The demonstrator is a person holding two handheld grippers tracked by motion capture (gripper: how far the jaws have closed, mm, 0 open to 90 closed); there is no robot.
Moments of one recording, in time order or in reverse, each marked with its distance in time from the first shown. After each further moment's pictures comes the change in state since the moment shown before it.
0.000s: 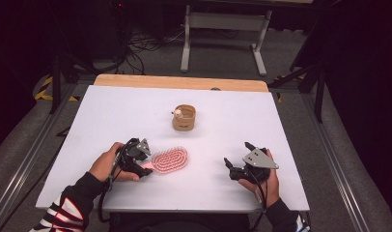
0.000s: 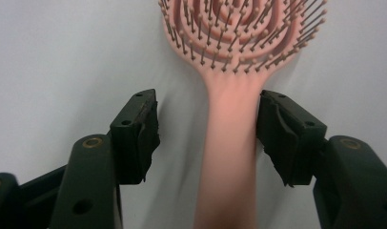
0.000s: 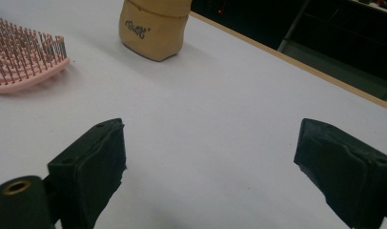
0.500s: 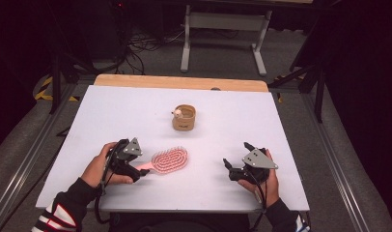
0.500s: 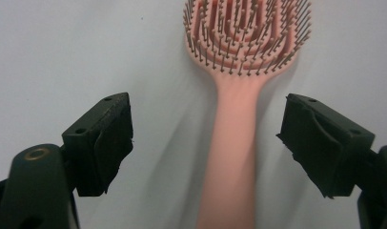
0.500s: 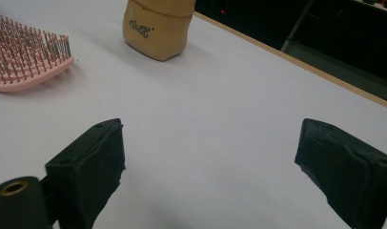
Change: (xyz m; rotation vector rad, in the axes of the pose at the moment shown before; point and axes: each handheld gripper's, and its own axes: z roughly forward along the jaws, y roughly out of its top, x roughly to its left) left arm -0.005 -0.019 -0.016 -0.142 0.073 -0.039; right arm 0.001 0.000 0.001 -0.002 0.010 -0.007
